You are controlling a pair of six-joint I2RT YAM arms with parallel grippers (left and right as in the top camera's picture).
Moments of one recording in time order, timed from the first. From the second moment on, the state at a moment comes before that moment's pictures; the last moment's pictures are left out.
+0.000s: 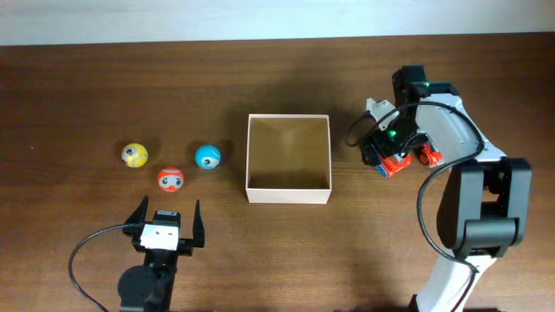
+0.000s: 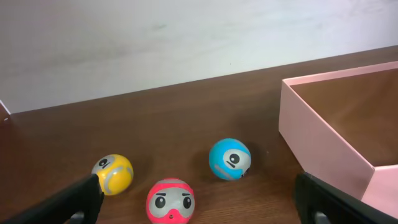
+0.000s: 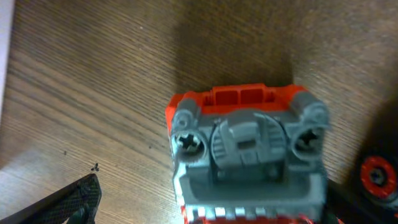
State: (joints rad) left arm -0.09 0.01 0.04 -0.13 -0.03 0.14; right arm 0.01 2.03 1.53 -1.03 -0.10 -0.43
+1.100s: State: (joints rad) left arm -0.09 0.01 0.04 -0.13 -0.03 0.14; right arm -0.03 2.10 1.53 -0.95 -0.14 -0.13
